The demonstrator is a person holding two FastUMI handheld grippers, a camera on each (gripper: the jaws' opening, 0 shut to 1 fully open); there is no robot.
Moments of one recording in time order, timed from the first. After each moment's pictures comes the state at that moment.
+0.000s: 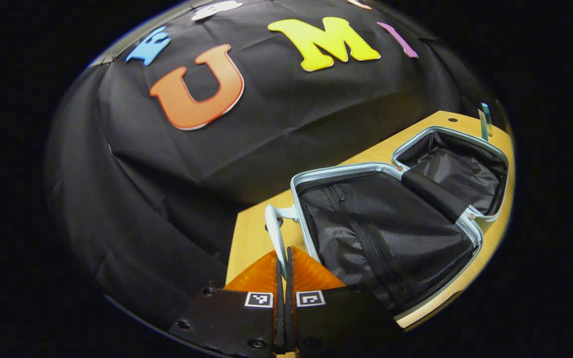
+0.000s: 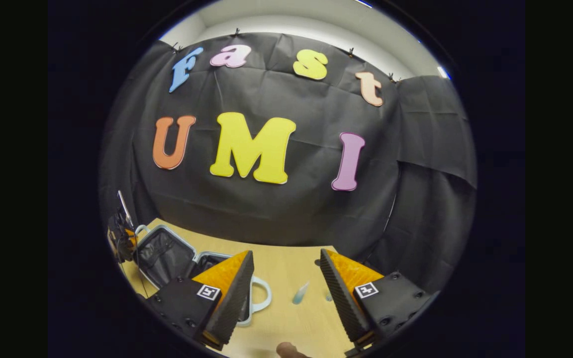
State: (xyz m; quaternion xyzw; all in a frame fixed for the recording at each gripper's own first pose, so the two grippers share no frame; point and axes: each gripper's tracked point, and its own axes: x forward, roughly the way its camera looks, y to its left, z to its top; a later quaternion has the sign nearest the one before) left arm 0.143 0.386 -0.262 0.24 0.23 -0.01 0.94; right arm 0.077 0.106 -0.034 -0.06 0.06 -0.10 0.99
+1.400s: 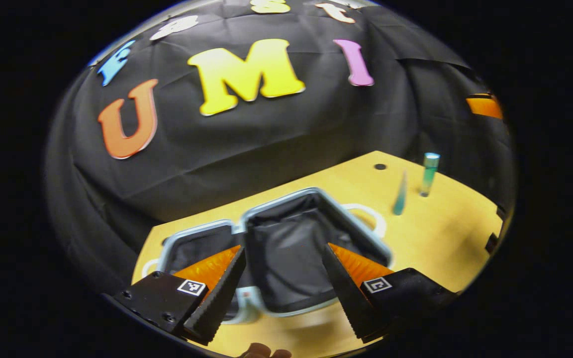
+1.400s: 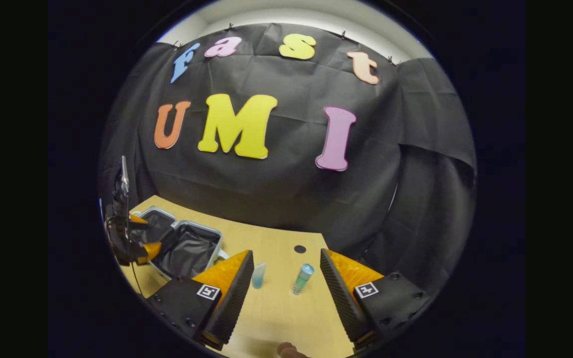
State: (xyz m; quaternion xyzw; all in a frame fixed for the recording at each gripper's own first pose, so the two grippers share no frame) left arm 0.072 0.001 -0.229 0.17 0.21 -0.14 0.95; right arm 0.073 -0.086 -0.100 -0.07 0.09 -0.06 0.99
